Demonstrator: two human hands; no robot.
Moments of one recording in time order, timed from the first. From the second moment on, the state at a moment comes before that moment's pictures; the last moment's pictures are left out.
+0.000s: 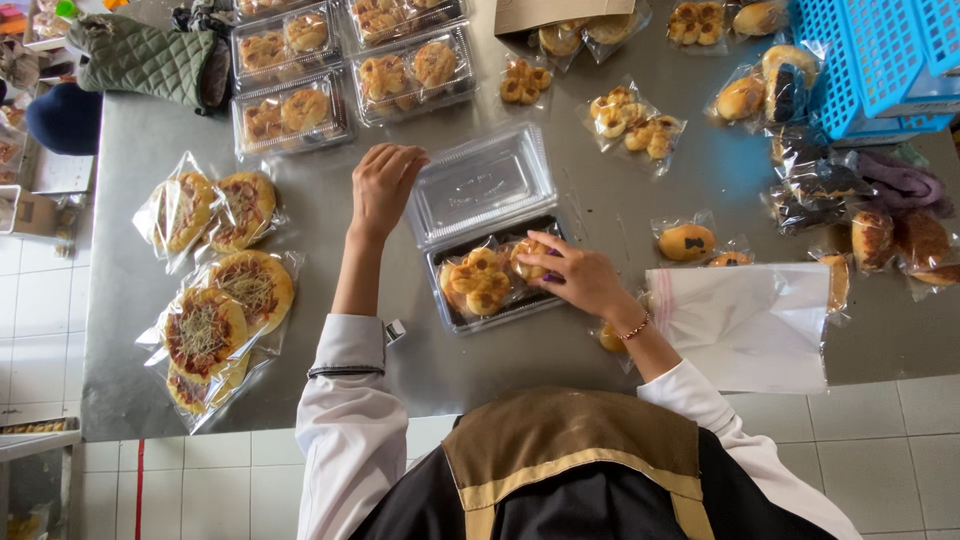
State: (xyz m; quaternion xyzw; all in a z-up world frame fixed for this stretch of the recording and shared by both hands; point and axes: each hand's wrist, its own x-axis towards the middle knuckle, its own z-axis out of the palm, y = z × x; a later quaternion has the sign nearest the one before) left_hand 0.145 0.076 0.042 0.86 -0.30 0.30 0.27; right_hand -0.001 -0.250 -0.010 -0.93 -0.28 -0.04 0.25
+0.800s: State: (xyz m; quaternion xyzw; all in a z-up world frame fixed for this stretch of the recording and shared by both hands) left_hand 0.052 0.023 -0.003 0.91 -0.30 0.03 0.27; right_hand -0.055 -0.211 -0.043 -0.93 -0.18 -0.19 0.27
